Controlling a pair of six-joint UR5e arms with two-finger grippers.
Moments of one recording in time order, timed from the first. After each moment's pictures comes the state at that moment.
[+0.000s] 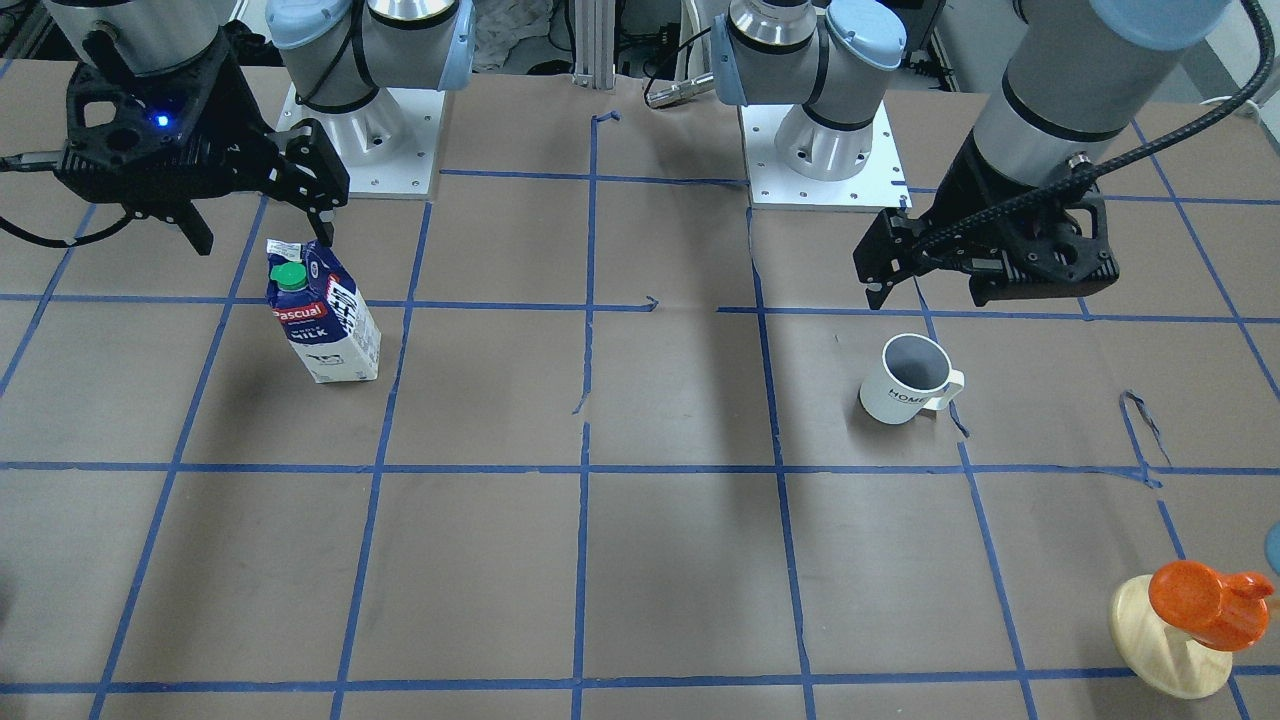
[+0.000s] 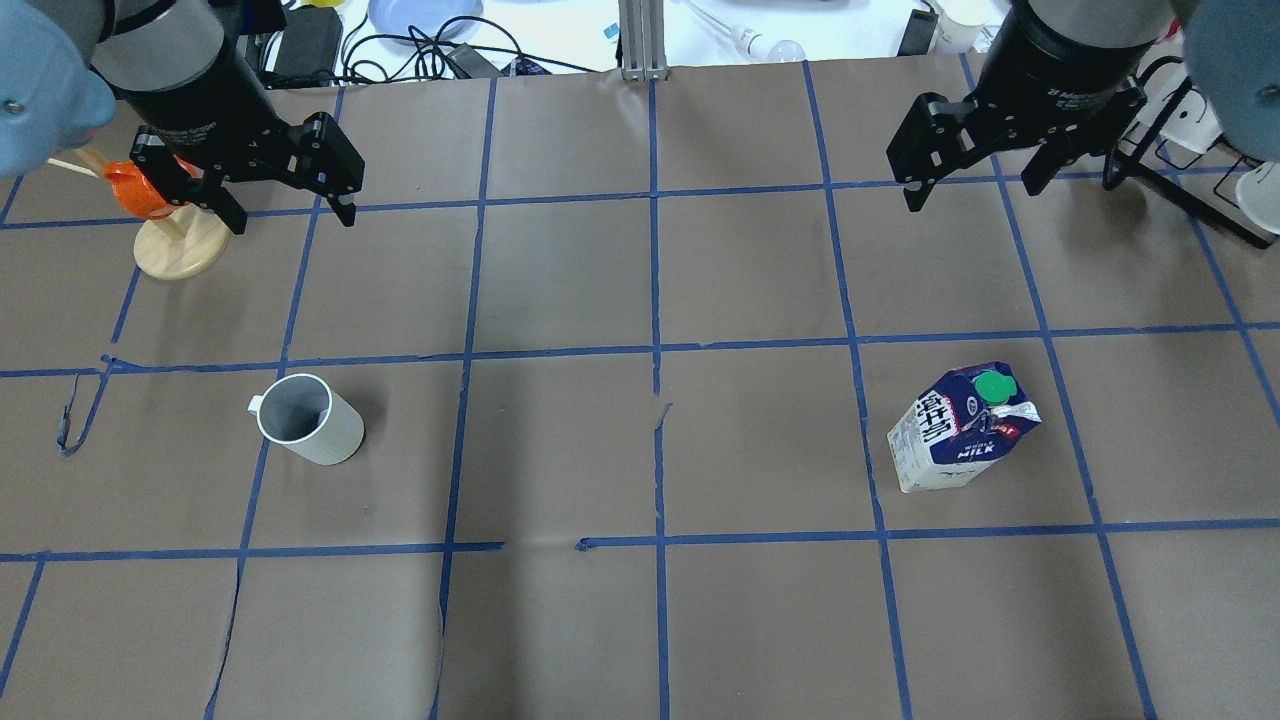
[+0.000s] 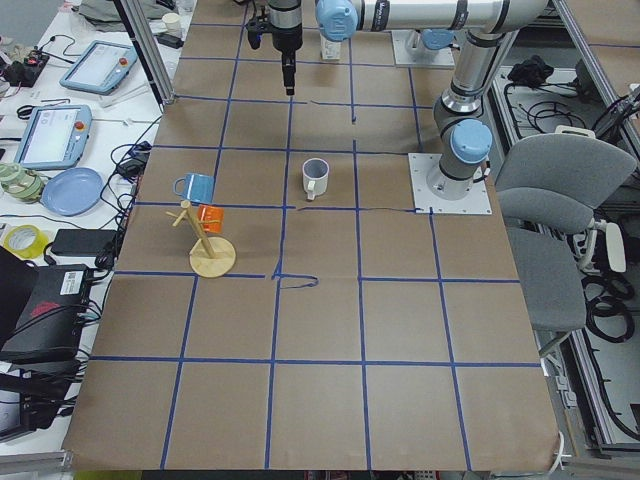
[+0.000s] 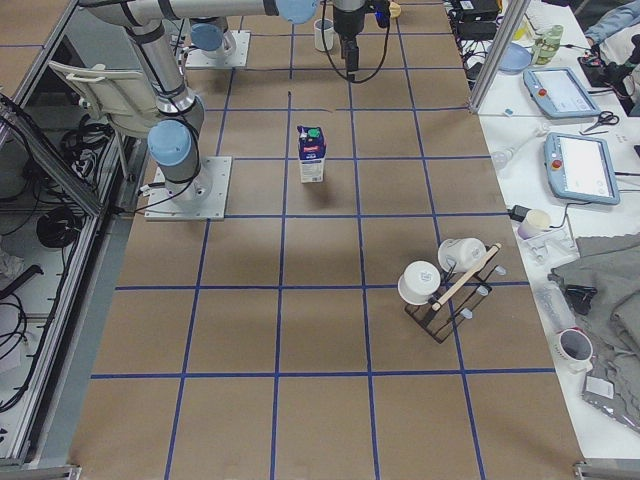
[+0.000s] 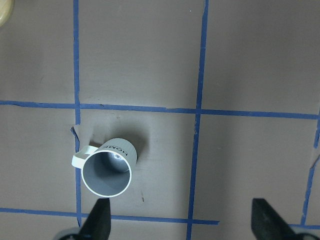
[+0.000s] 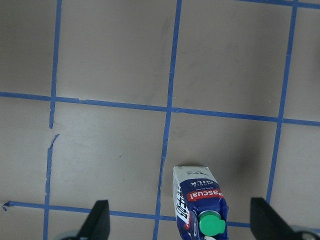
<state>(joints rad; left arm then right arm) -1.49 -1.64 -1.50 -1.59 1.60 0.02 1.55 -1.59 1.53 -1.58 -1.56 -0.12</state>
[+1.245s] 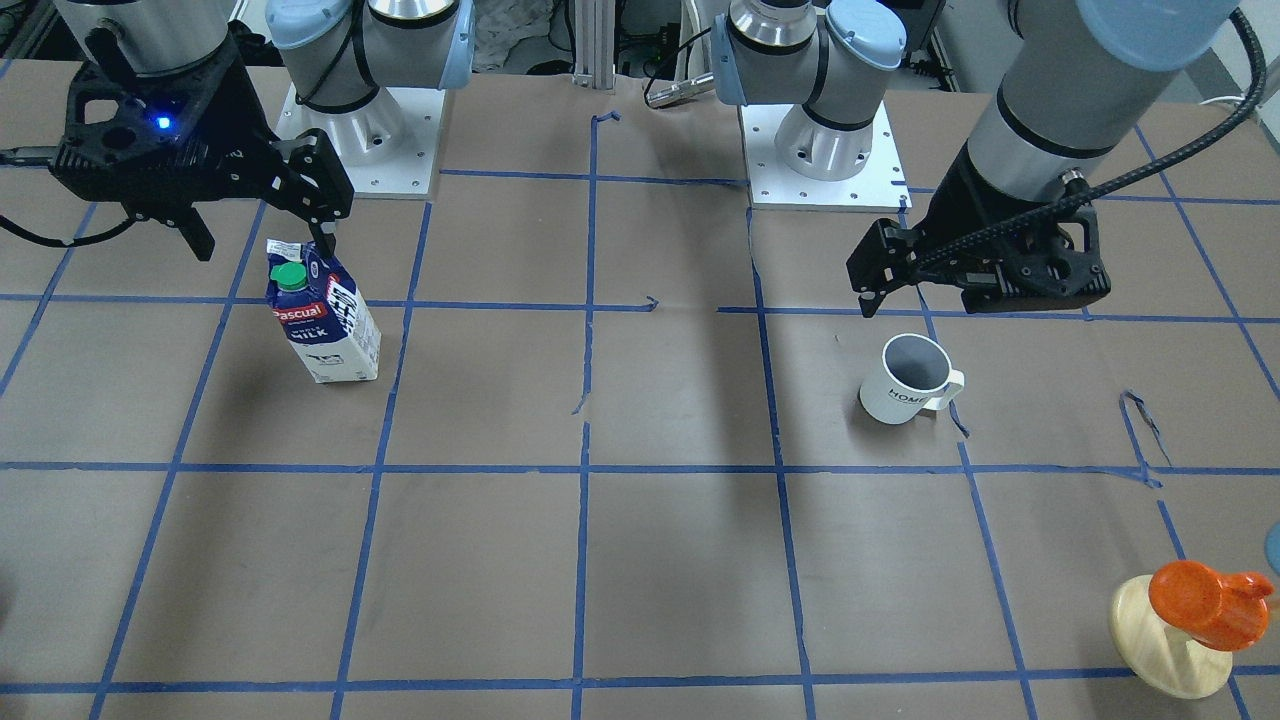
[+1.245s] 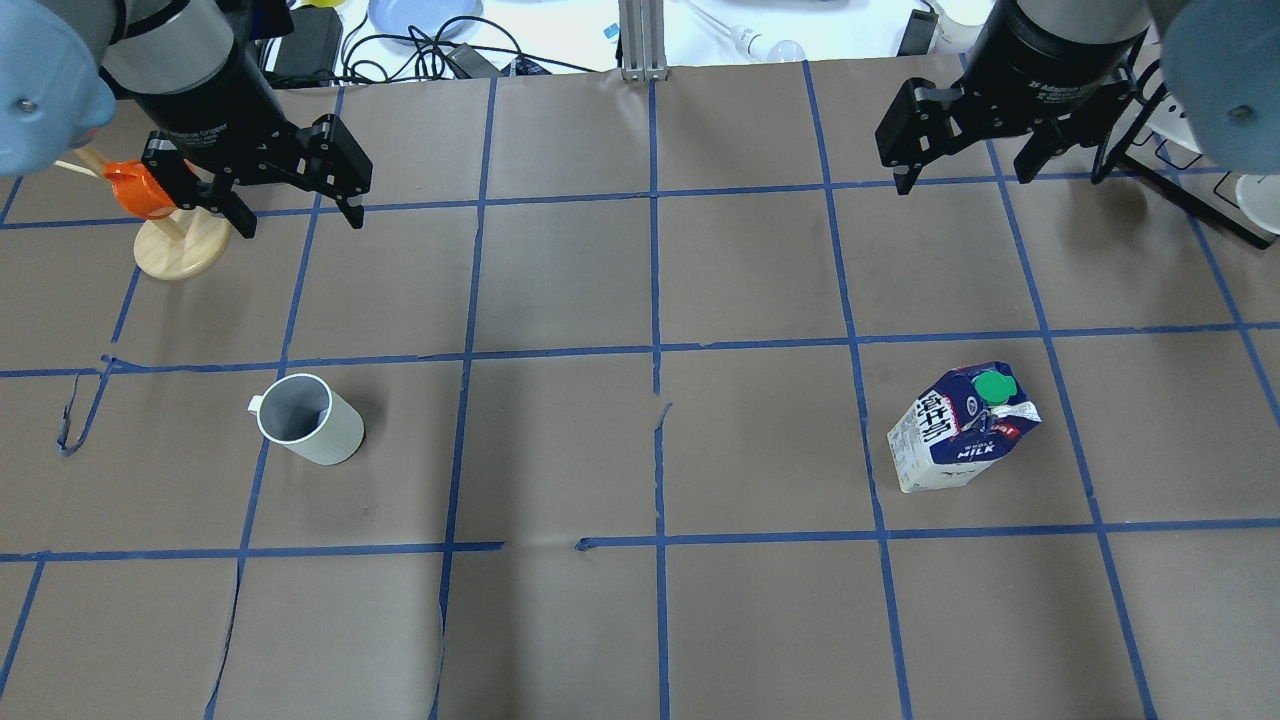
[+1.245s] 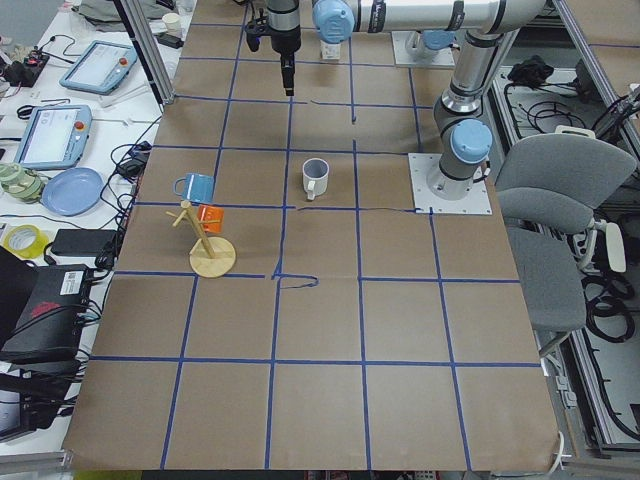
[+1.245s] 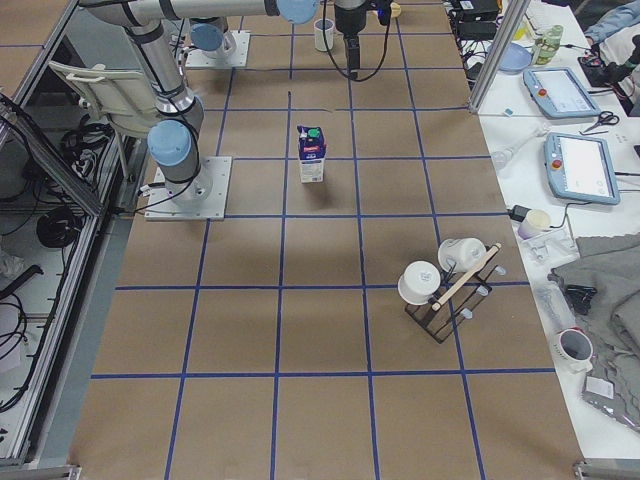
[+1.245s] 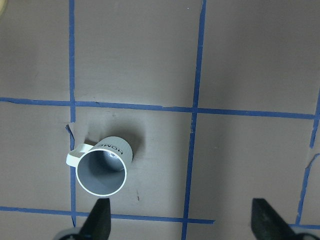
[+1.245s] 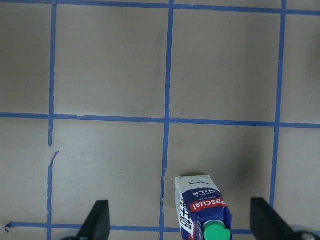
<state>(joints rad) -1.50 -1.65 -1.50 -1.59 1.58 0.01 1.57 -1.59 1.54 -1.63 -1.58 -0.05</state>
